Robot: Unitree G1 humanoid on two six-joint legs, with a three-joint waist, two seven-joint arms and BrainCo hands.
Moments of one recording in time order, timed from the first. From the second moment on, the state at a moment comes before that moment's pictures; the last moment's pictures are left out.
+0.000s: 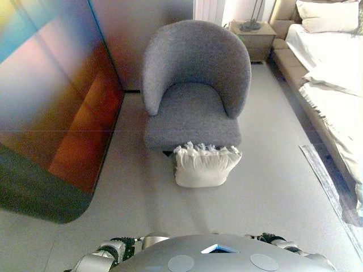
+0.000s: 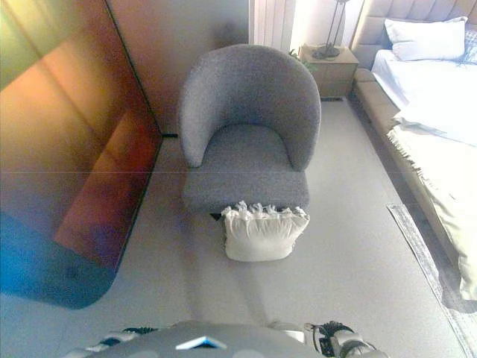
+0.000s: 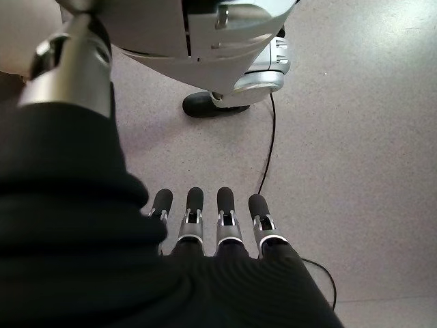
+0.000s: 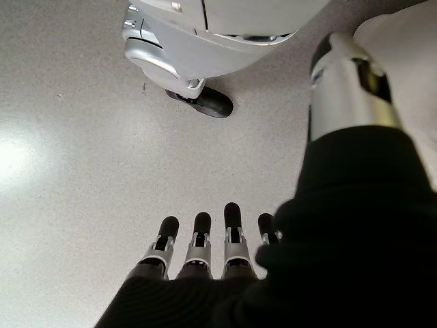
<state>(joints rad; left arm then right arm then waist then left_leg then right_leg) 0.00 0.23 -0.18 1.32 -0.14 0.29 0.05 0.02 -0.27 0.19 1.30 0.11 0.18 -0.09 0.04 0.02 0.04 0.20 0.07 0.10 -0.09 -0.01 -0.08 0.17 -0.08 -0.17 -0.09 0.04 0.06</state>
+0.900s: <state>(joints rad) 0.00 0.23 -0.18 1.32 -0.14 0.29 0.05 0.02 -0.27 0.19 1.30 0.11 0.18 -0.08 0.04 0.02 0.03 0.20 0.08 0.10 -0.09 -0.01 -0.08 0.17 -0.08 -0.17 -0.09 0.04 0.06</state>
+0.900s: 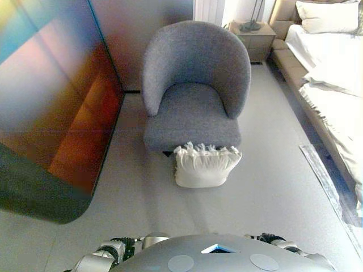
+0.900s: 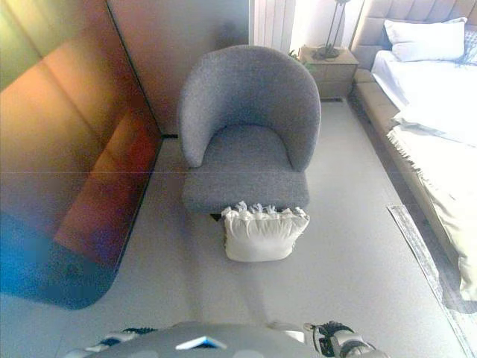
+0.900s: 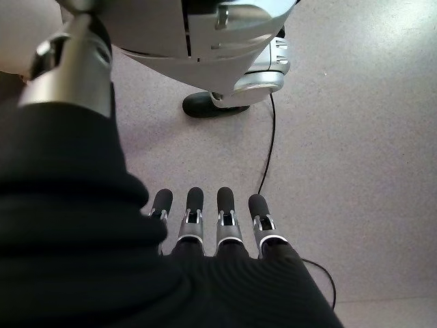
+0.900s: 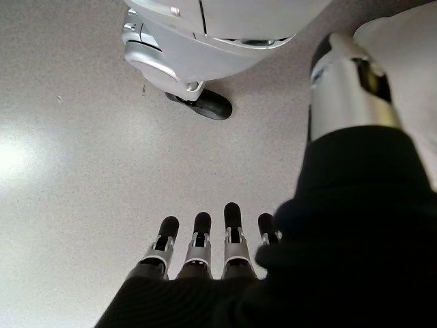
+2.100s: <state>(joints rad) 0.04 0.23 -0.08 1.35 -0.21 0.21 0.07 -0.06 -0.23 0.24 1.40 0.03 0.23 -0.05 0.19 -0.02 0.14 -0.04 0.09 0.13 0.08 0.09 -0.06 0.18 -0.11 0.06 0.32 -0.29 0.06</state>
